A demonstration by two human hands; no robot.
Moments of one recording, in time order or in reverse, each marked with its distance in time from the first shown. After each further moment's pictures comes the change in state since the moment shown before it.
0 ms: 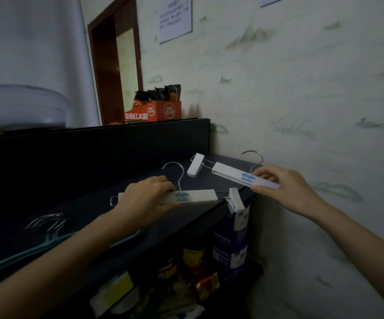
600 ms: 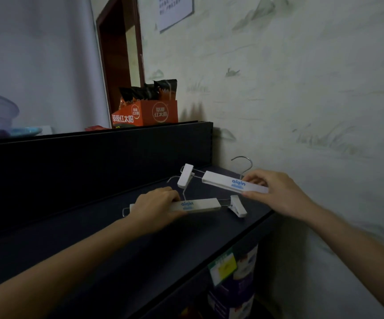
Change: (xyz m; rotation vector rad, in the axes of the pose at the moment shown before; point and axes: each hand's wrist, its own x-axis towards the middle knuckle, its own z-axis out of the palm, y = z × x) left_hand 0.179 -0.011 0.111 0.007 -0.167 -0.201; right_hand 0.170 0.129 0.031 -0.018 -0.170 -0.091
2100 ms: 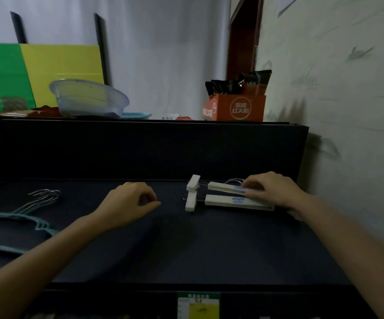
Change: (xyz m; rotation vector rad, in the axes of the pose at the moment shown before) left_hand -0.047 0.001 -0.013 0.078 0.167 -0.643; right_hand 0.181 0.039 0.079 -0.192 -0.462 -0.544
